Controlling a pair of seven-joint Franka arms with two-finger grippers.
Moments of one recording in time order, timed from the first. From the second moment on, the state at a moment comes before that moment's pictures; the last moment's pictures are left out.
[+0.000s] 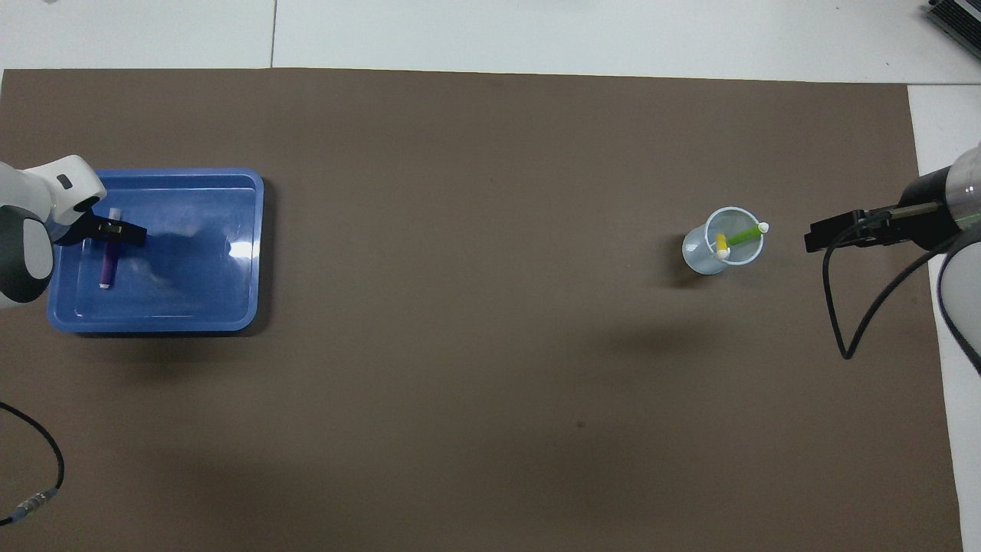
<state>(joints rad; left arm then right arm) 0.25 0.48 -0.05 -1.79 0.12 2.35 0.34 -0.08 0.04 0.06 -1.68 0.05 1.72 -0.12</state>
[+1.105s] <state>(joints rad) 0.20 0.47 -0.06 -1.58 -0.09 1.99 0.19 -0.08 0.03 0.06 -1.68 0.02 1.69 -0.12</state>
